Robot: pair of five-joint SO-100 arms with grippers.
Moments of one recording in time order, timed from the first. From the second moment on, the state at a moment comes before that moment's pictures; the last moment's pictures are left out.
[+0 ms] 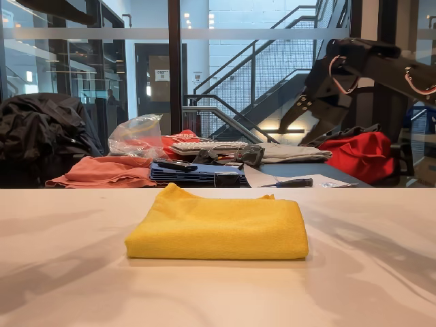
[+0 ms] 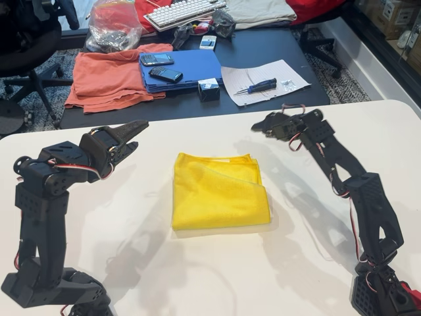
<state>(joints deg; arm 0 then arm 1) -30.6 59.2 25.8 74.1 -49.6 38.1 121.3 62.5 86.5 14.0</state>
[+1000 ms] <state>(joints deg) -31.4 45.9 17.8 72.7 -75.6 37.7 125.3 62.5 87.1 11.2</state>
